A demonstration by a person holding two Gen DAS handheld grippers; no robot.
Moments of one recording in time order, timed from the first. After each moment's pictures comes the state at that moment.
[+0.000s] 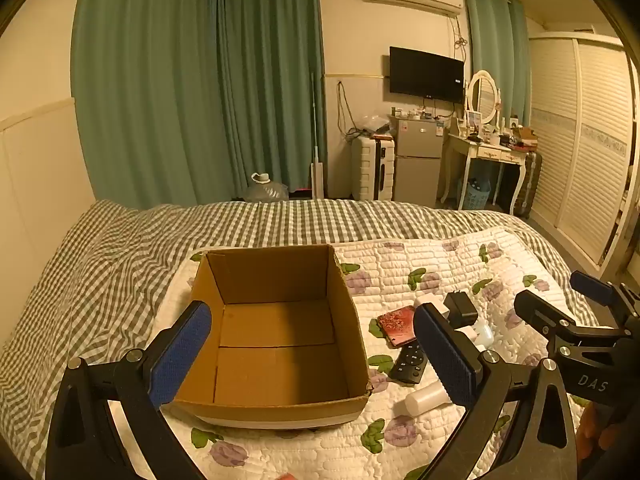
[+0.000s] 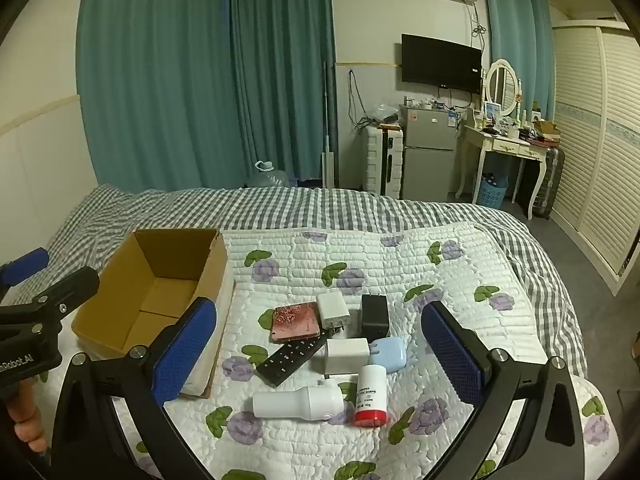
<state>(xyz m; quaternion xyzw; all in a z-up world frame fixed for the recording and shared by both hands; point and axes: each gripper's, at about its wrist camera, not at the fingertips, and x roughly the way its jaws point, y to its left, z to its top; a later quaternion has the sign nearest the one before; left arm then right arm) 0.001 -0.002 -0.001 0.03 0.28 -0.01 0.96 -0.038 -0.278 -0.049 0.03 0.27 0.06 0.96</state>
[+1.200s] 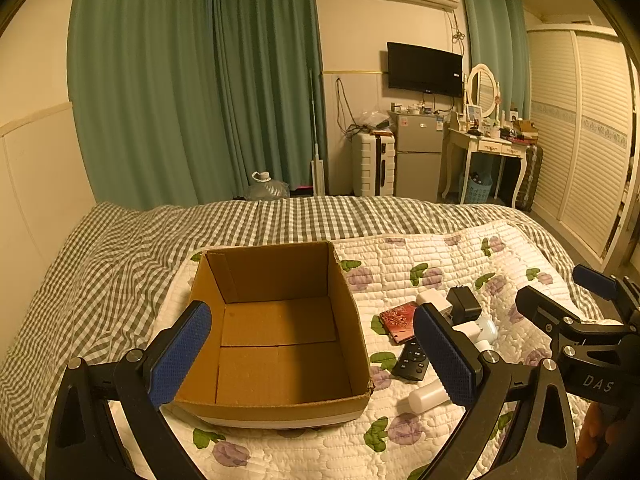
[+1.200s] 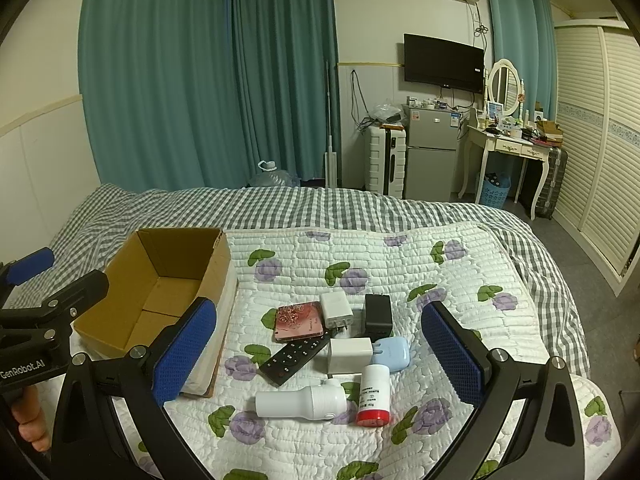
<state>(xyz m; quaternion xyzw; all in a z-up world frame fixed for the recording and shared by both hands) 0.004 0.002 -0.009 0.04 0.28 -0.01 0.96 -0.036 -0.277 -0.050 0.03 0.27 0.06 0.96</state>
